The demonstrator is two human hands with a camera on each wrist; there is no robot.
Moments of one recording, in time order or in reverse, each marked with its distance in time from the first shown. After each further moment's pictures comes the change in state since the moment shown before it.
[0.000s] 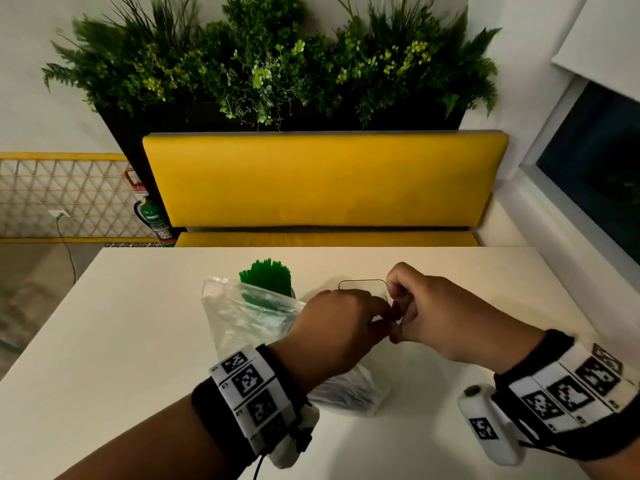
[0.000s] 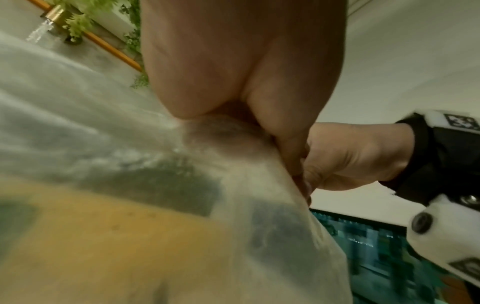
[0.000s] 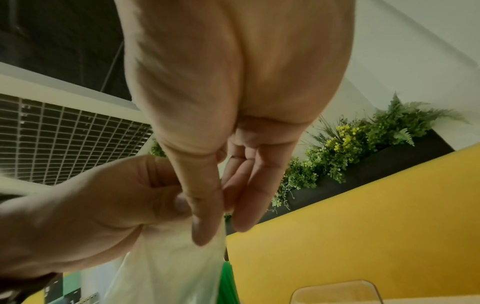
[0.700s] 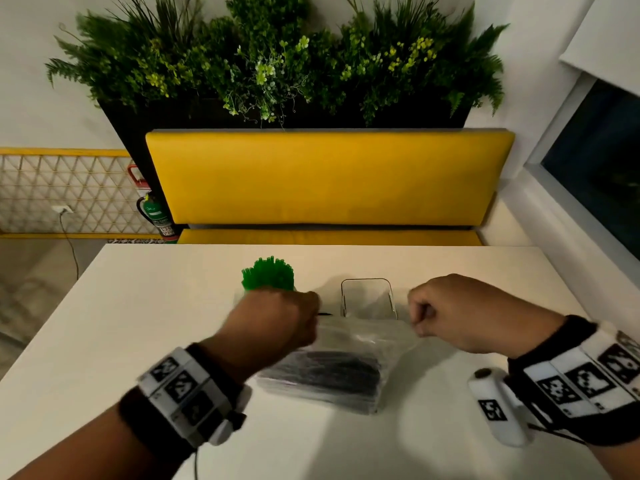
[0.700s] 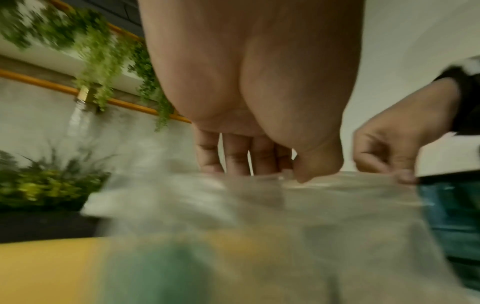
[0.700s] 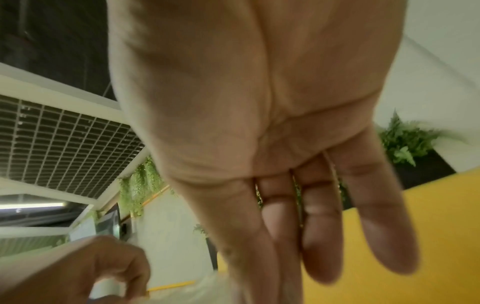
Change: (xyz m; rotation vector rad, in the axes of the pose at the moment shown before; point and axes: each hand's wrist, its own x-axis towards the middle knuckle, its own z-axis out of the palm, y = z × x) left_hand -0.041 -0.069 -0.025 0.423 -0.054 -0.066; right_hand 0.005 0.007 -0.018 -0.279 -0.204 0.123
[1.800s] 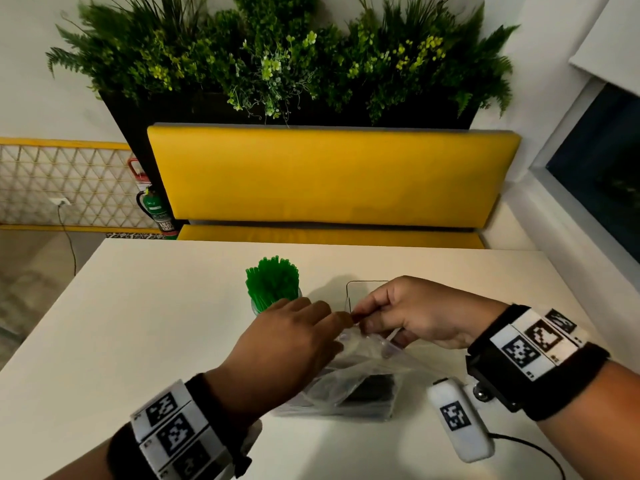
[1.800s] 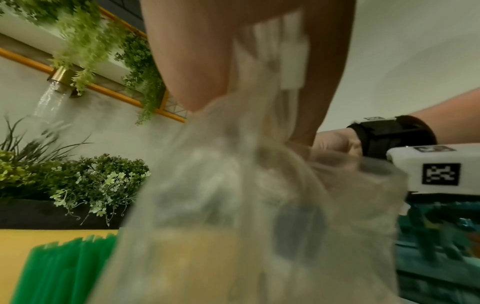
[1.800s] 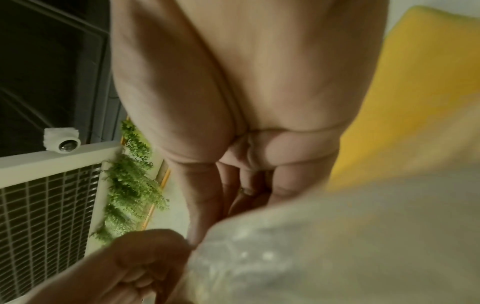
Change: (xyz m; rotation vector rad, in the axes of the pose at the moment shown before) left_hand -0.023 0.021 -0.008 -0.105 0.132 0.146; right_hand 0.043 -0.033 0.022 0.922 -0.269 0.032
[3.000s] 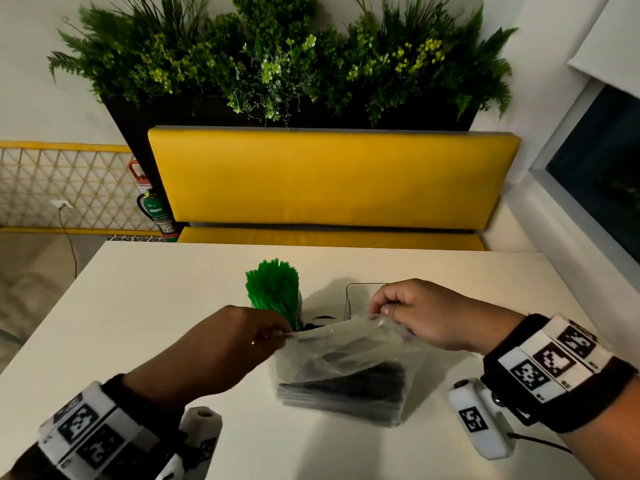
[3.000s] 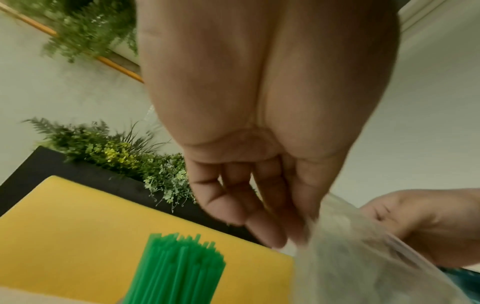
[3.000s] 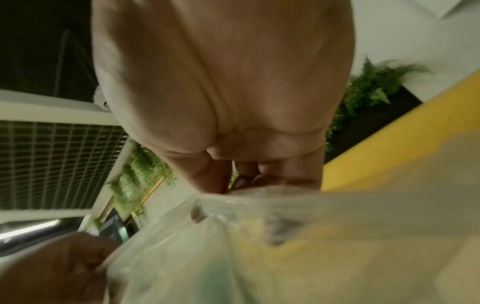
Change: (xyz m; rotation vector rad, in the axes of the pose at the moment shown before) left_hand -0.029 -0.049 -0.022 -0.418 -0.239 -0.412; right_hand -0.009 0.004 -0.010 -0.483 0.167 -0.144
